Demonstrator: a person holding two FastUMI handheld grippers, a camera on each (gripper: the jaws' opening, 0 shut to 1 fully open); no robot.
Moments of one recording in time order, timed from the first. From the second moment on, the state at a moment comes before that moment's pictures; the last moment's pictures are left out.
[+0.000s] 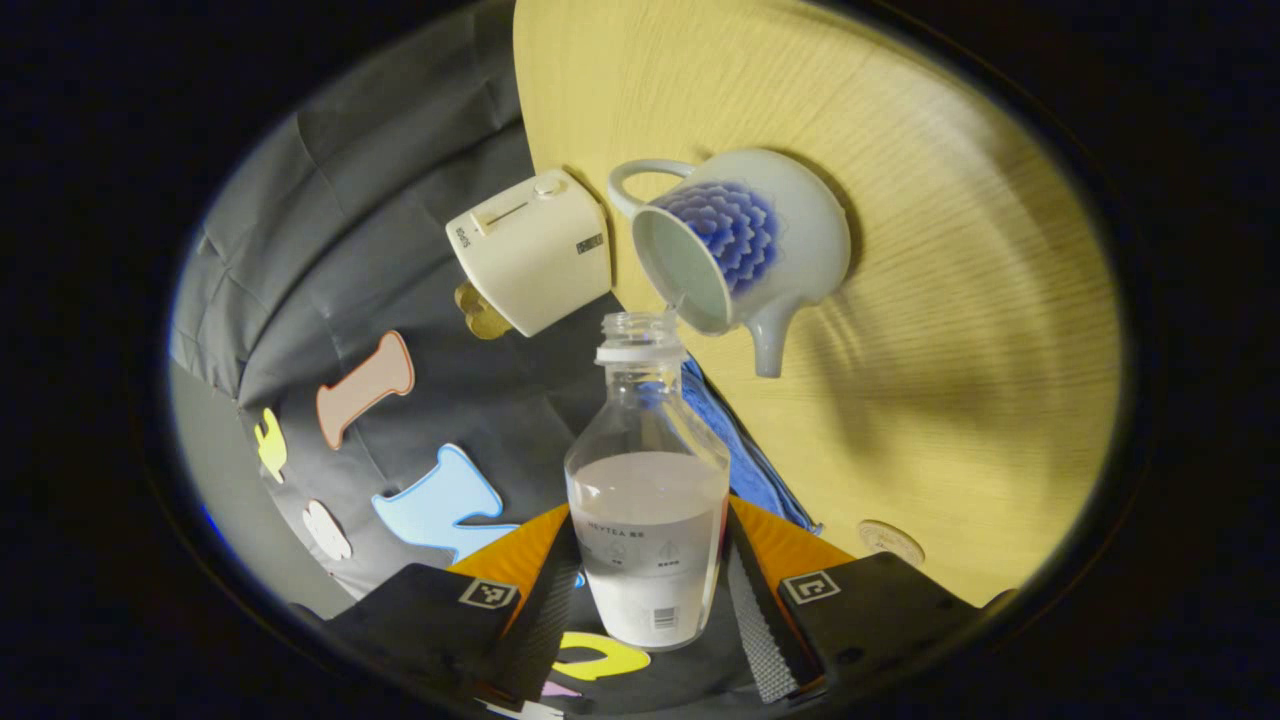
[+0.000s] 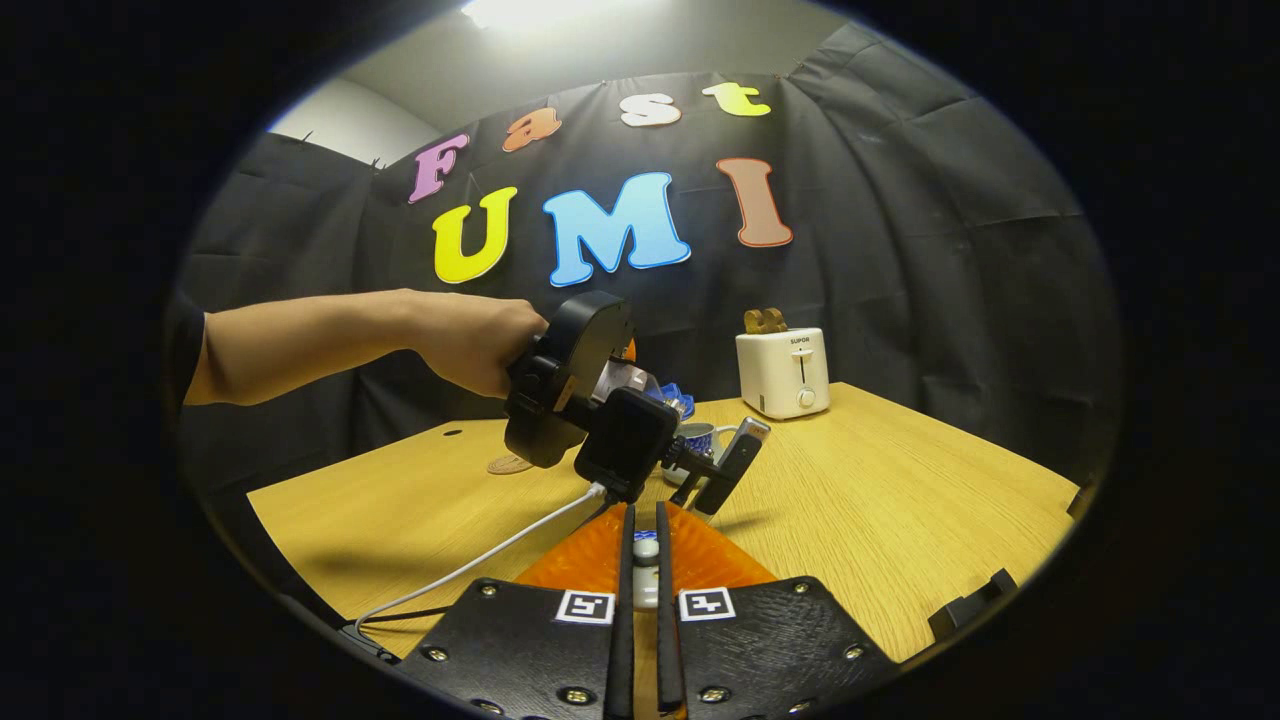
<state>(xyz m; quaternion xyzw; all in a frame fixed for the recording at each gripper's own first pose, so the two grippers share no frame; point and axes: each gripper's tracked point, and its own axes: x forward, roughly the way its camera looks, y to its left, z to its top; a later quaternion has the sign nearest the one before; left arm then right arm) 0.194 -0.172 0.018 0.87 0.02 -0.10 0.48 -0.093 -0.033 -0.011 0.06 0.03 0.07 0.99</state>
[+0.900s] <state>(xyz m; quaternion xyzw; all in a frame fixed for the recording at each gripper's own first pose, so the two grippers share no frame) 0.182 -0.146 -0.001 0.68 -0.01 -0.14 0.72 -0.087 -0.038 0.017 0.05 -0.01 0.06 1.00</state>
